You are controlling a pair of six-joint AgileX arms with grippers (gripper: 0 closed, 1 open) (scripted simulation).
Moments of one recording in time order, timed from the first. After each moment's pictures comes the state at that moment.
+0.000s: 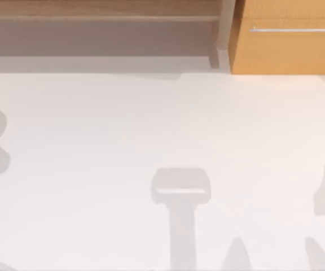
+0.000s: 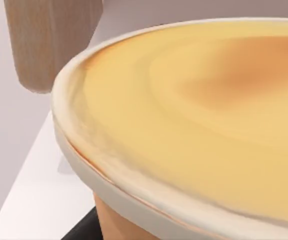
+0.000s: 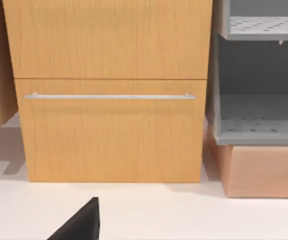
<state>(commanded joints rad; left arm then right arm) 0.55 2.13 0.69 1.32 0.59 0.07 0.00 0.00 0.00 0.00 0.00 0.00</state>
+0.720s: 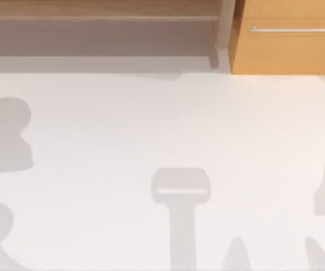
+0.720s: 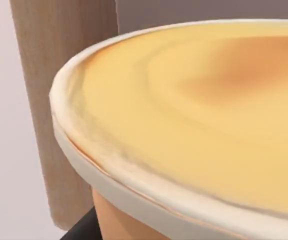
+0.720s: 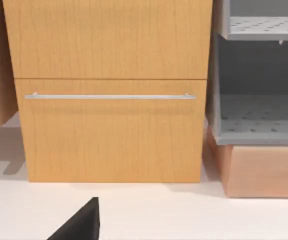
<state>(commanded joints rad) 0.52 2.02 0.76 1.28 0.54 0.07 0.00 0.00 0.00 0.00 0.00 0.00</state>
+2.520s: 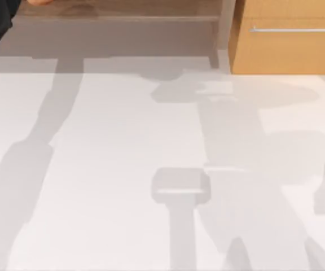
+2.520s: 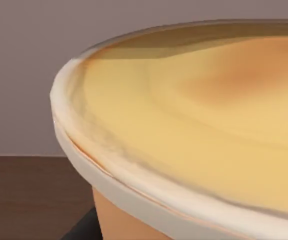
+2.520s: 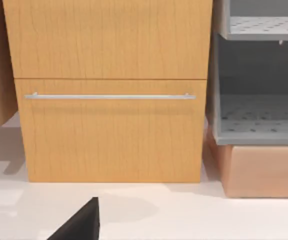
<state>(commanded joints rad) -0.19 1.82 1.30 0.42 -0.17 -0.01 0.00 0.00 0.00 0.00 0.00 0.00</state>
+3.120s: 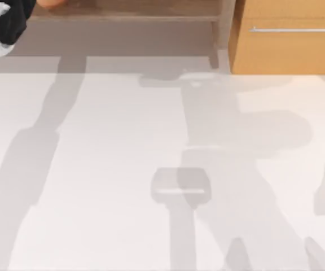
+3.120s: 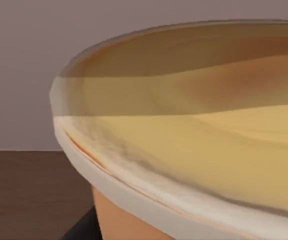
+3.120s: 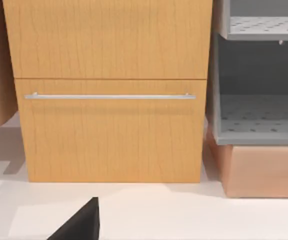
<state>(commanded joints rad) -0.19 1.97 1.39 0.48 -0.15 -0.01 0.00 0.00 0.00 0.00 0.00 0.00</state>
